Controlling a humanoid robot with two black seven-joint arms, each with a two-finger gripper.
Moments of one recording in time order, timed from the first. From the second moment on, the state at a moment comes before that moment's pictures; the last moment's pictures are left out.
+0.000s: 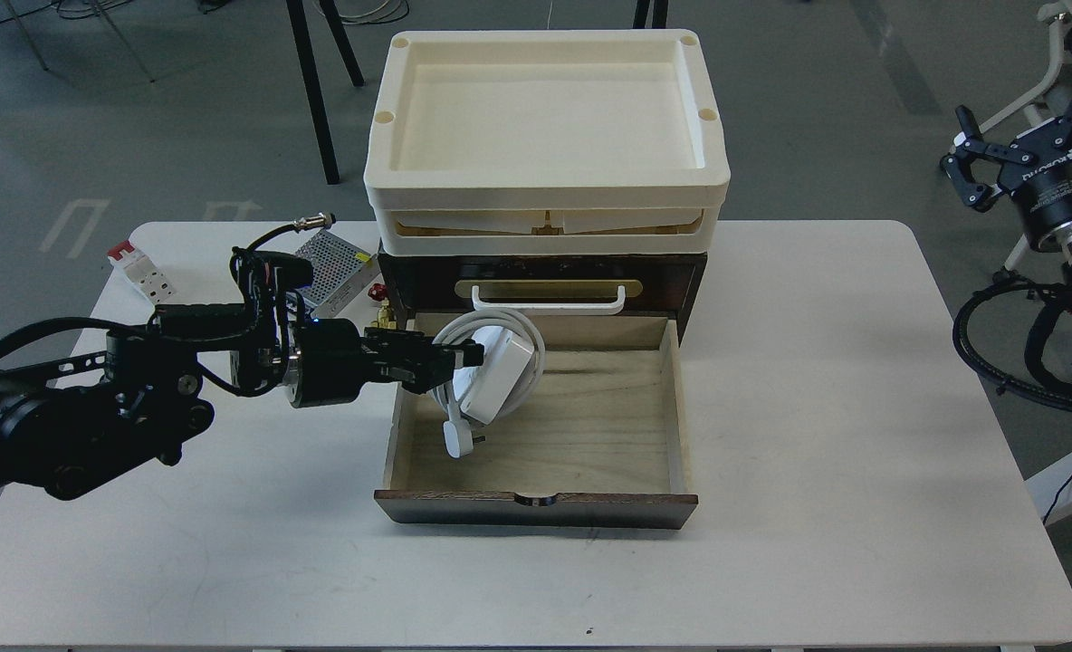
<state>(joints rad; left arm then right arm) -0.81 0.60 -0.27 -1.20 1.53 -0.23 -0.49 0.73 -0.56 0.73 0.66 0.14 0.49 0.42</state>
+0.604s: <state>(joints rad) -0.79 0.46 -0.28 -1.14 1.51 -0.23 -0.49 0.71 -0.56 0.74 0.66 0.14 0.49 0.43</state>
